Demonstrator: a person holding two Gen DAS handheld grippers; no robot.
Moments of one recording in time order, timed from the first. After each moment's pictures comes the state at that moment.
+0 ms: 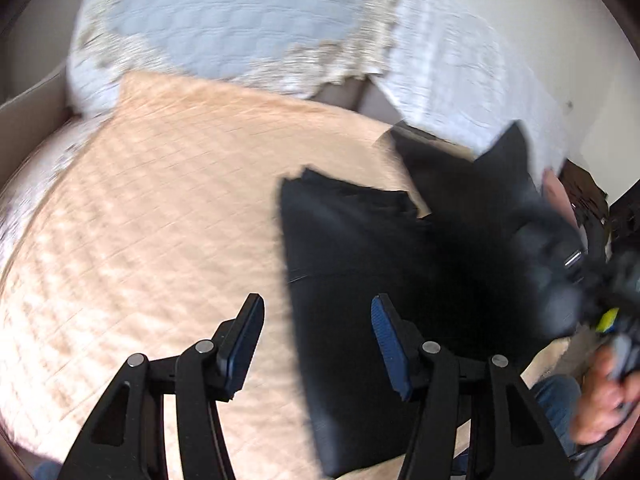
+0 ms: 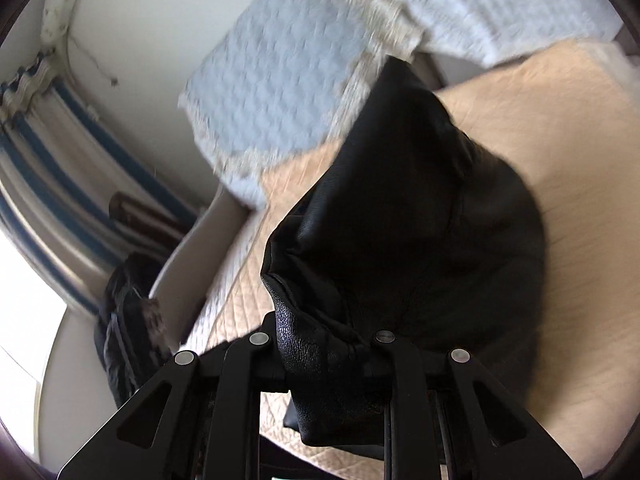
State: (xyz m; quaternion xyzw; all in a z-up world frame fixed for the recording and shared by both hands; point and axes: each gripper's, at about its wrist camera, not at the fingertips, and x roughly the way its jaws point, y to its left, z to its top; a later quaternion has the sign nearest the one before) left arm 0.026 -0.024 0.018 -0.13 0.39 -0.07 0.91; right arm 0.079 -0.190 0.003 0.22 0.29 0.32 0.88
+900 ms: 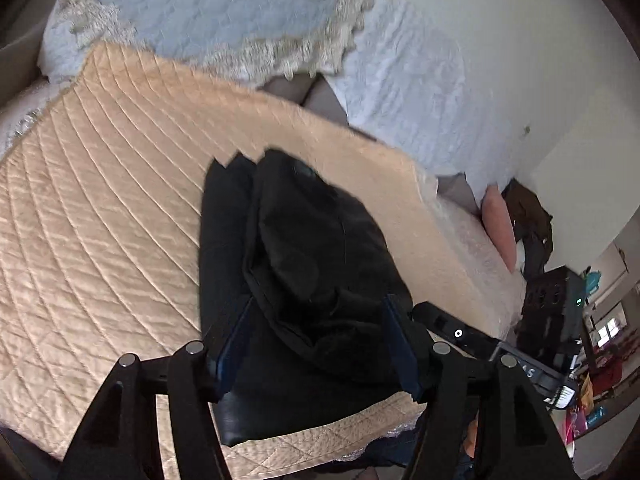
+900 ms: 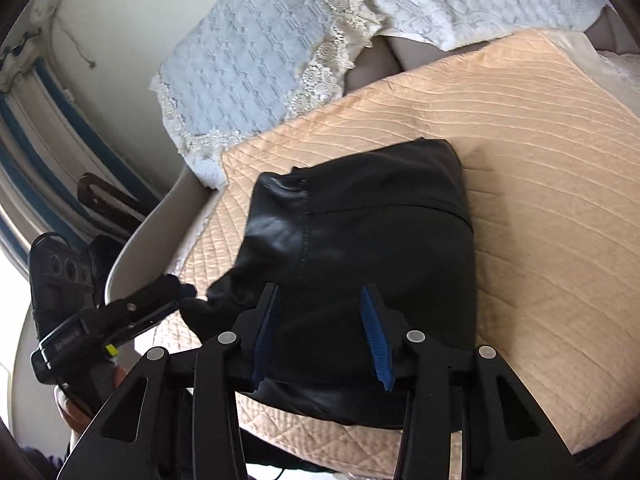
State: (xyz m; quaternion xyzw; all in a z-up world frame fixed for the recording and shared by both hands) left arm 0.023 -0.056 0.030 -0.21 0.40 -0.18 0.87; right arm 0.044 -0.250 -0.032 0.21 0.28 0.24 0.91
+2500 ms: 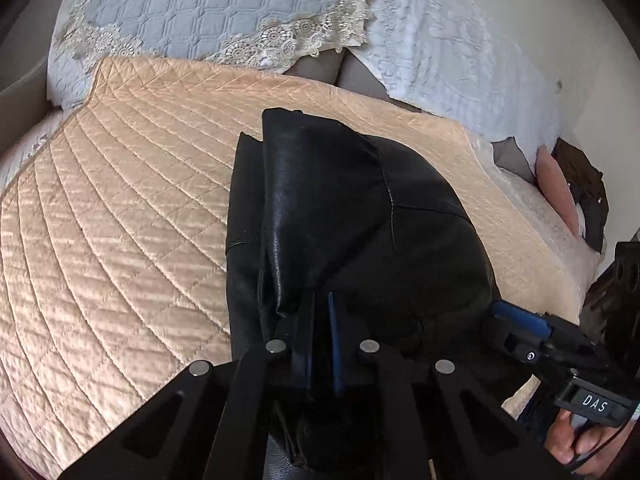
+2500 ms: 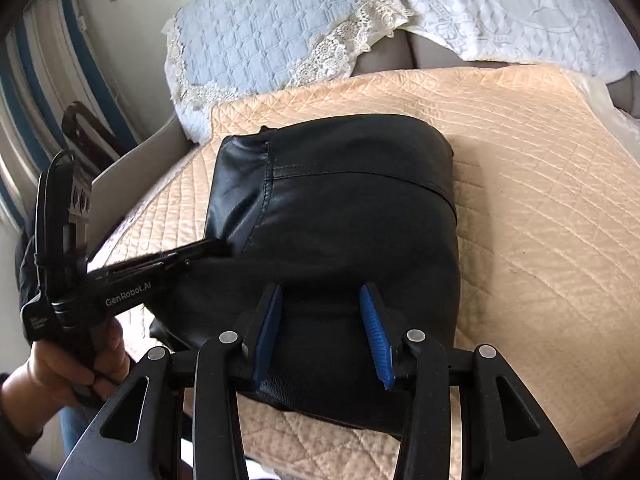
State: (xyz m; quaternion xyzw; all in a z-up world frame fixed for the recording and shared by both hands) left arm 0.033 -0.064 -0.030 -0.11 0.39 -0.10 0.91; right arm 0.042 -0.225 -0.062 0.09 0.27 0.21 0.93
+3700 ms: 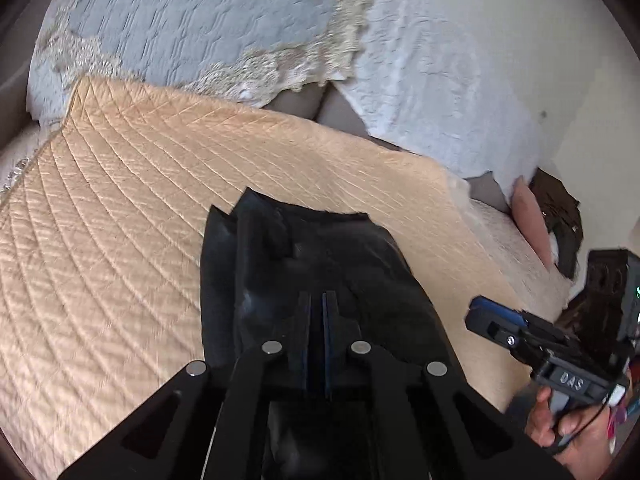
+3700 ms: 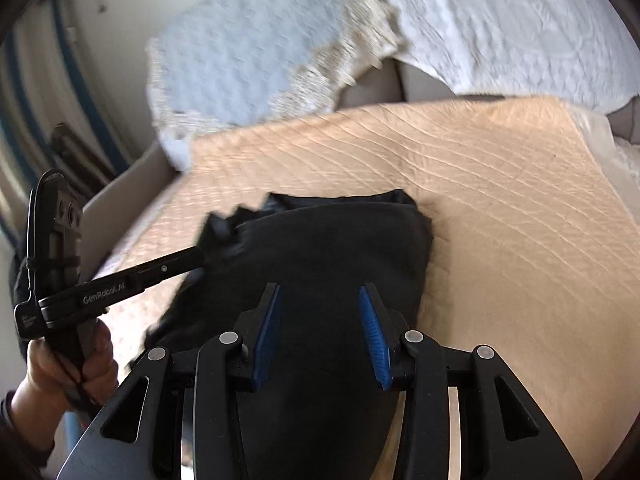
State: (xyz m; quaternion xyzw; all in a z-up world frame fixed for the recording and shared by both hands) left arm 0.062 -0.062 0.023 -0.15 0.37 -0.15 0.91; right arm 0.061 -0.250 -0.001 0.08 0.25 0.21 0.94
